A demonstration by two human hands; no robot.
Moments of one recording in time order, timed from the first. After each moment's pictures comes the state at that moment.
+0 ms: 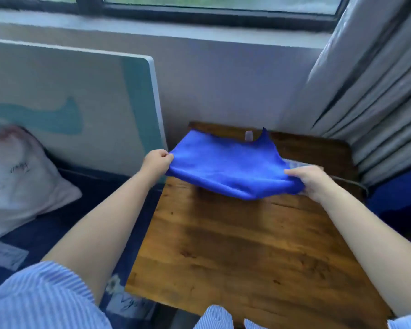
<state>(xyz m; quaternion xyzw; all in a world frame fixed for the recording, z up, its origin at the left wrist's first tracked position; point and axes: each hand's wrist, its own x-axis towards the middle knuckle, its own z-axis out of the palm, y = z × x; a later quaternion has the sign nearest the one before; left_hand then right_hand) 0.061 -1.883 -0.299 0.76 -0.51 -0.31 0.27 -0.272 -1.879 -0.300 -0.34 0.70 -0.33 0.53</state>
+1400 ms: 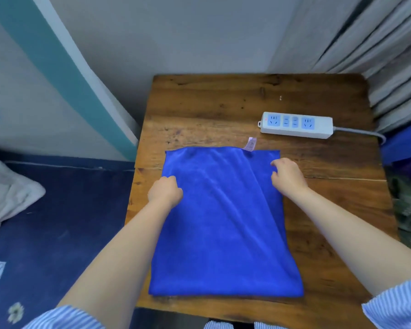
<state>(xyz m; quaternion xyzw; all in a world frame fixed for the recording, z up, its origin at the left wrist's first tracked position) -0.008 -1.882 -0.438 0.74 -0.58 -0.27 -0.18 -0.280 -1.891 -0.454 -0.60 0.75 0.01 0.26</state>
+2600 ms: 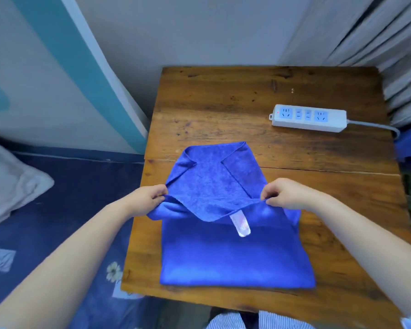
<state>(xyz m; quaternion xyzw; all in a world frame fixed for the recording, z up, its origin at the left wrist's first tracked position) 0.079 -1.858 -0.422 0.62 -0.63 -0.44 -0.16 -0.253 -1.858 -0.416 -0.64 0.56 0.12 0.51</state>
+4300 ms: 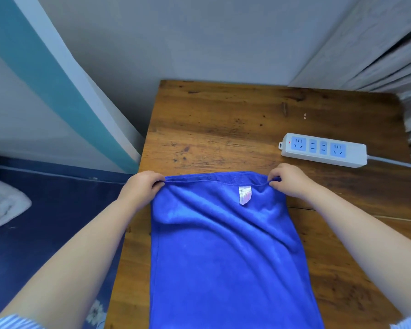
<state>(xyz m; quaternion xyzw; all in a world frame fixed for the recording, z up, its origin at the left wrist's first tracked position) 0.078 -1.959 -0.469 0.66 -0.71 -0.24 0.00 -0.260 -1.982 -0.470 -0.68 0.64 0.10 0.34</state>
